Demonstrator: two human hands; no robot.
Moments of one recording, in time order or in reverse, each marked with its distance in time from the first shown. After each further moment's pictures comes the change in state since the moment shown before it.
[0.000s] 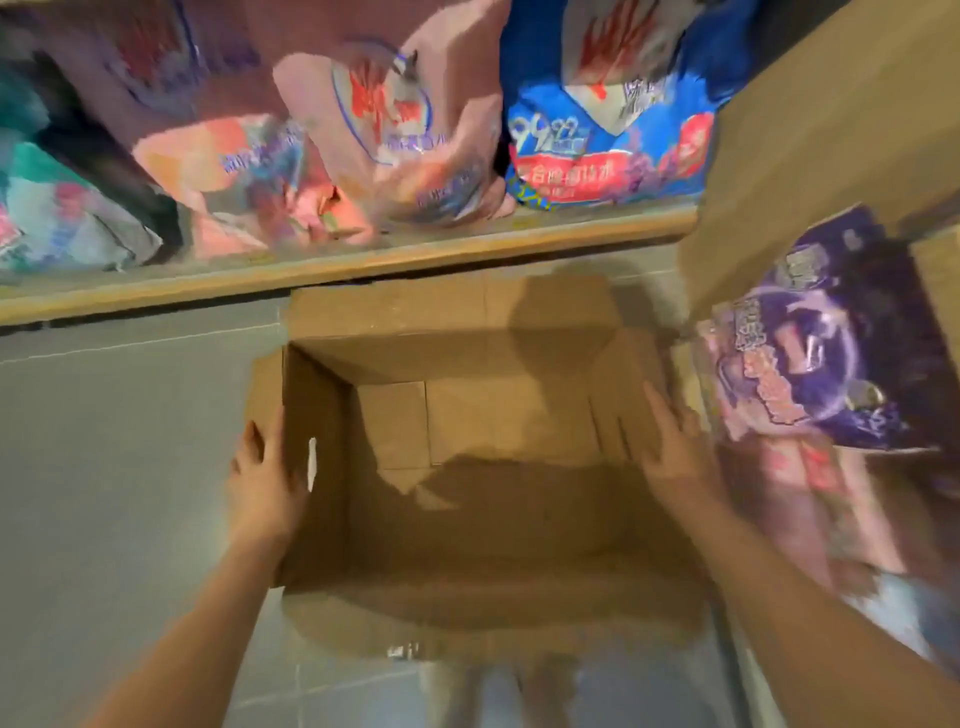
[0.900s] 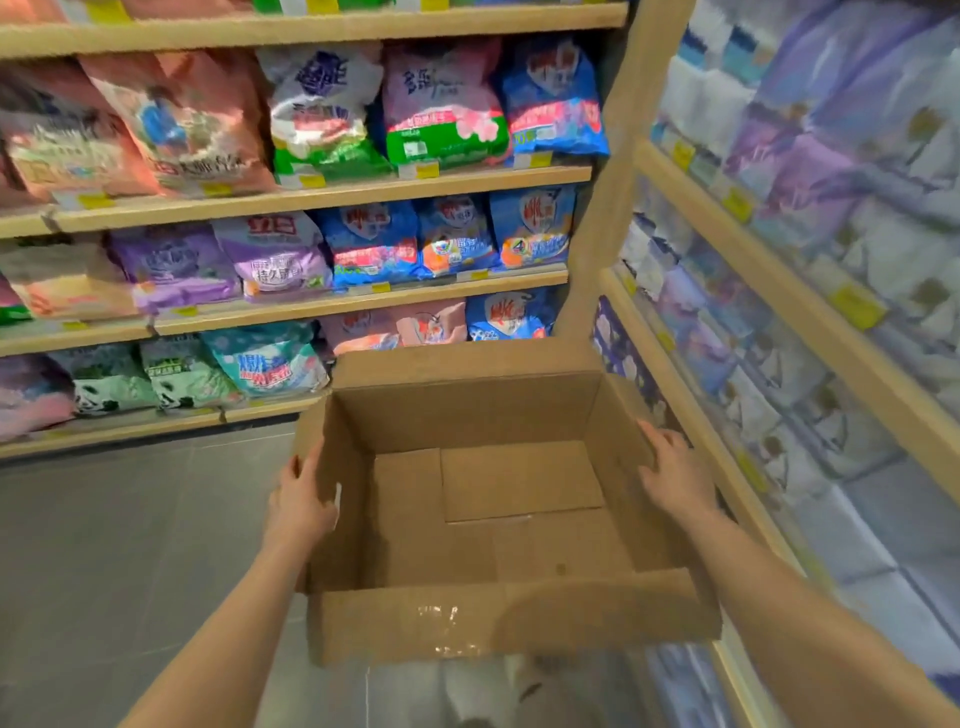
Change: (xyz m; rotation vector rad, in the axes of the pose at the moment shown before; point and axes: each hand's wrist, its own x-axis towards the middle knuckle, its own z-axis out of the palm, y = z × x) left_hand -0.522 0.003 -0.370 -0.211 0.128 0.137; right_hand -0.537 0.033 -0.365 -0.019 0.259 -0.073
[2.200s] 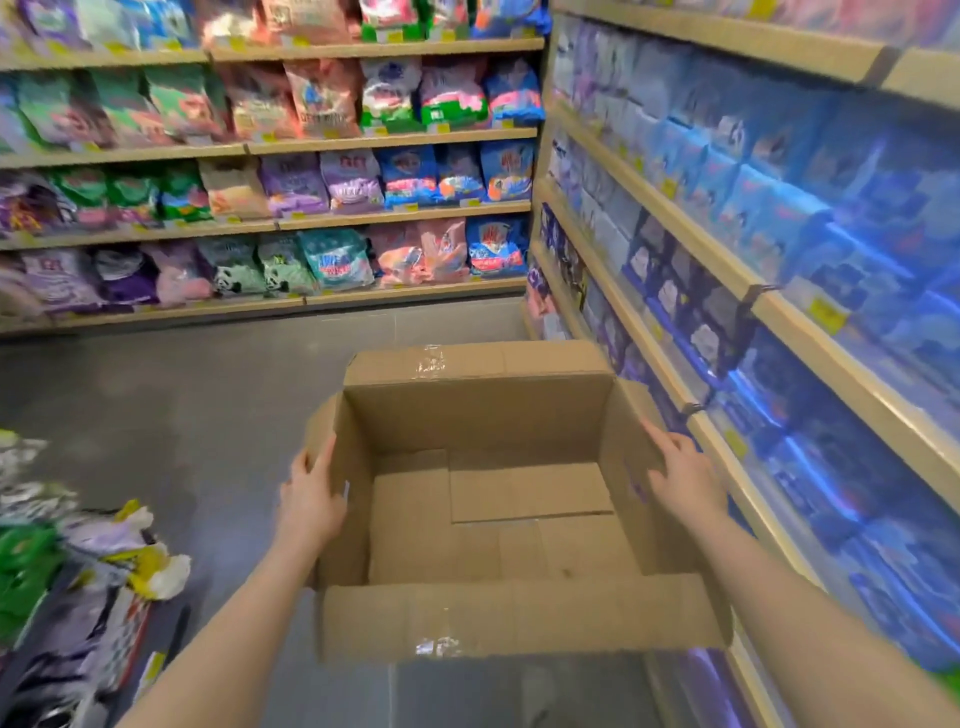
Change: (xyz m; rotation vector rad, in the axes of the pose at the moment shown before) left_hand -0.859 -0.277 0.029 0.107 0.135 0.080; right_hand -0.845 0.296 0.020 0.037 0.119 -0.059
